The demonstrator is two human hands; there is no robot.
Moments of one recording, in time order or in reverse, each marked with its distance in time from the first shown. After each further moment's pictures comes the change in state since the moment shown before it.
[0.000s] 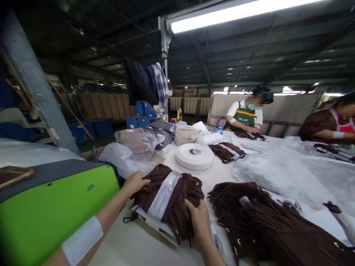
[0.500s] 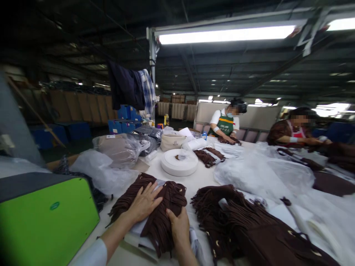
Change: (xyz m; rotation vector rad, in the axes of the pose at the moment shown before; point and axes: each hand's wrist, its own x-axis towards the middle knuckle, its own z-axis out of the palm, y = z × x) left_hand -0.024 0.025 0.076 0.495 -0.201 0.622; right_hand 0.003 0.015 0.008 -0.089 0.028 -0.131
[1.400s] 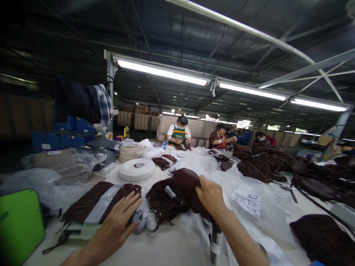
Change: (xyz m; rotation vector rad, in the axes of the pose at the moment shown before) left_hand -0.119 0.135 -0.060 -0.014 0.456 0.535; right_hand -0.118 -0.203 -0.275 -1.447 0.416 -0.394
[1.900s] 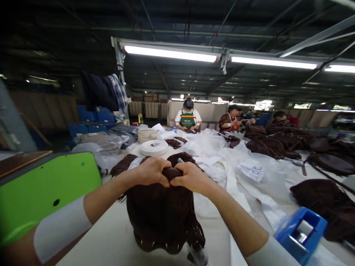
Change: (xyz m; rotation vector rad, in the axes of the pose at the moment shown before) left_hand 0.041 0.089 -0.134 -0.387 -0.403 -0.137; right_hand -0.091 -0.071 -0.064 1.052 -0.515 -0.266
